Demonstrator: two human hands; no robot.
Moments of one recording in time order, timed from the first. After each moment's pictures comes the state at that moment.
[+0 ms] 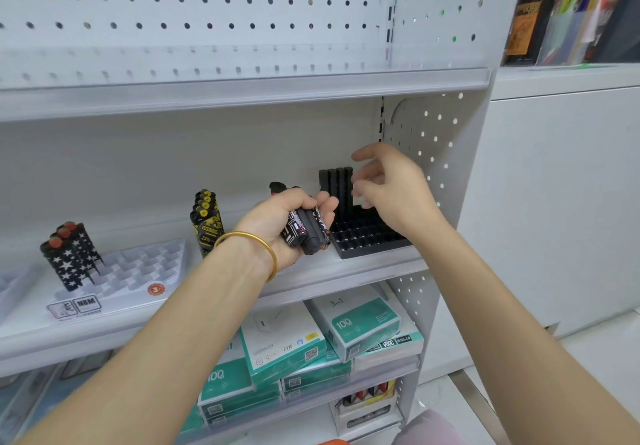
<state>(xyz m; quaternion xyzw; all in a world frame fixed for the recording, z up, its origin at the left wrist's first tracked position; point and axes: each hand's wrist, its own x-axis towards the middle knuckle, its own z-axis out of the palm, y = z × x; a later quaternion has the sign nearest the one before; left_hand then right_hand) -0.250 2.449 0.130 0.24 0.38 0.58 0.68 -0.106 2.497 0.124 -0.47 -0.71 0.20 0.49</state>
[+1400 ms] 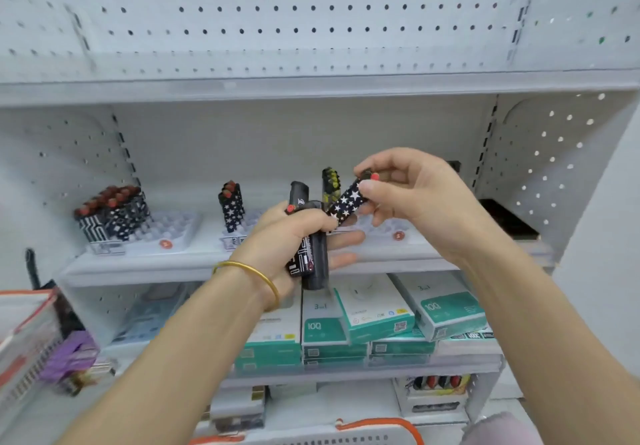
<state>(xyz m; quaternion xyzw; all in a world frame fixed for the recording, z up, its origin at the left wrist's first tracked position) -0.341 2.344 0.121 0.37 0.43 0.60 0.57 -0.190 2.403 0.144 -0.26 -0.72 0.46 0.45</state>
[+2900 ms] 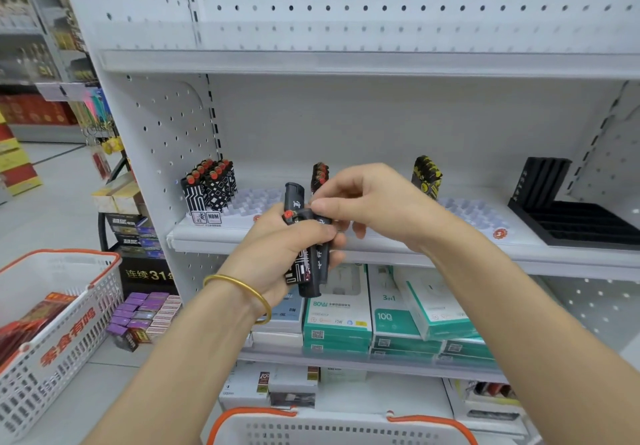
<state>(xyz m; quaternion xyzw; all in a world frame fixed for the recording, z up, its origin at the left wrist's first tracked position) -0.436 2.287 0.104 0.37 0.46 0.64 0.49 -0.327 2.378 0.135 -0.23 -0.85 0.41 0.25</state>
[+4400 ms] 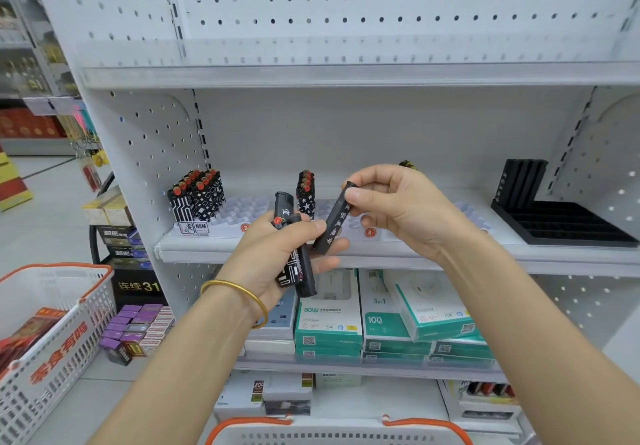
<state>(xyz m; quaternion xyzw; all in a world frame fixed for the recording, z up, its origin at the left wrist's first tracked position) -0.430 2.296 0.102 0.33 0.45 0.66 0.50 -0.295 2.399 0.123 -0.23 -0.68 0.59 0.37</state>
